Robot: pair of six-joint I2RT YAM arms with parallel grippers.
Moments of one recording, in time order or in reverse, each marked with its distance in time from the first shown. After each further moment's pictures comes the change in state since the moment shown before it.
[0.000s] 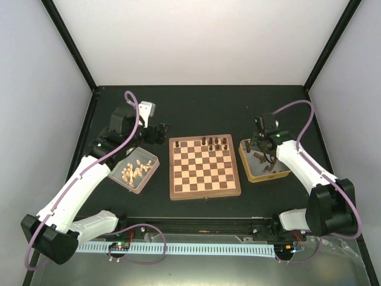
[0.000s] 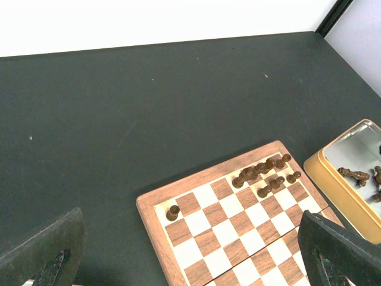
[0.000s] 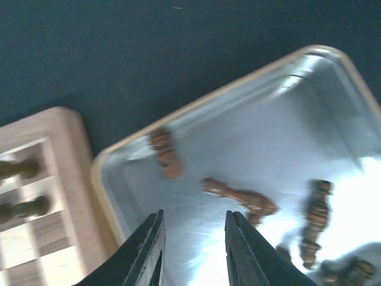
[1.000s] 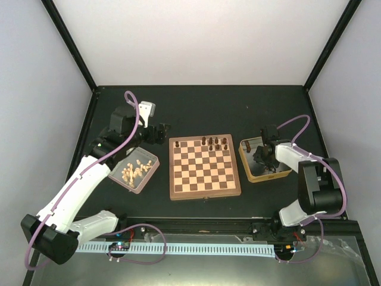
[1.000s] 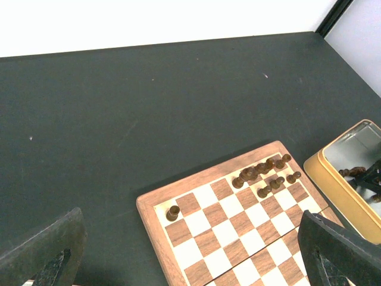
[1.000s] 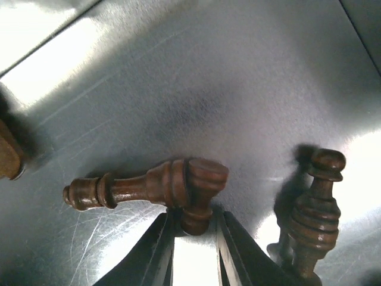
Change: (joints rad) left arm 0.000 0.000 0.000 0.001 0.000 0.000; right arm -0.198 0.162 -0.209 0.159 -0.084 -0.029
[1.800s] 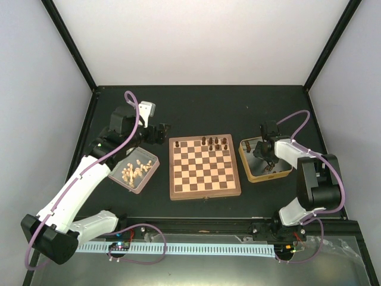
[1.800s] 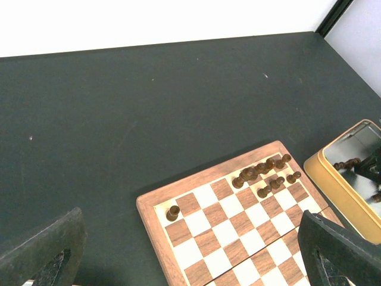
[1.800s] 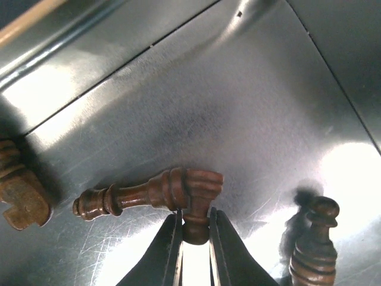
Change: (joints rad) left arm 0.000 0.000 0.000 0.000 0.000 0.000; right arm -0.003 0.043 0.056 0.023 0.029 0.000
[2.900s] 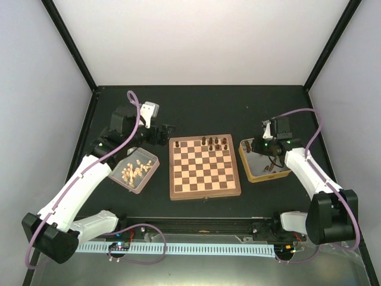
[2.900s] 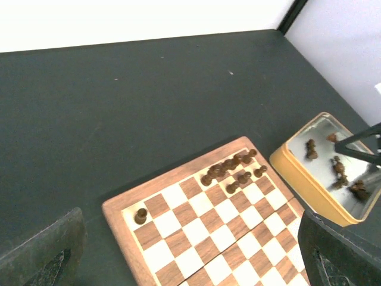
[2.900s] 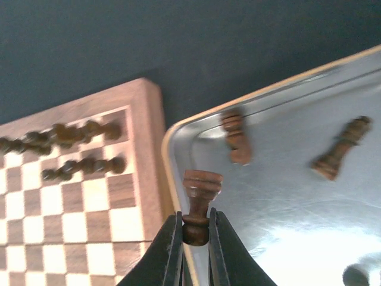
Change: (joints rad) left arm 0.000 0.006 -0.010 0.027 0.106 -0.002; right arm 0.000 -0.307 0.005 -0.040 -0.334 -0.095
